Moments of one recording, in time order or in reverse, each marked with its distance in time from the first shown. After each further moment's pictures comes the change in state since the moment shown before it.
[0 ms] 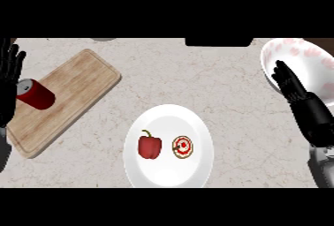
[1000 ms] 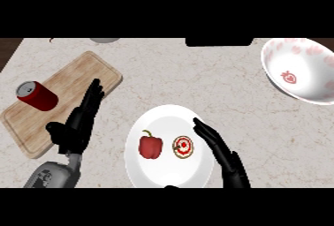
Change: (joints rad) left arm 0.105 -0.272 -0.295 -0.039 -0.129 0.122 0.180; right arm 0.282 0.356 0.539 -0.269 0.526 -0.453 -0.065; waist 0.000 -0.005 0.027
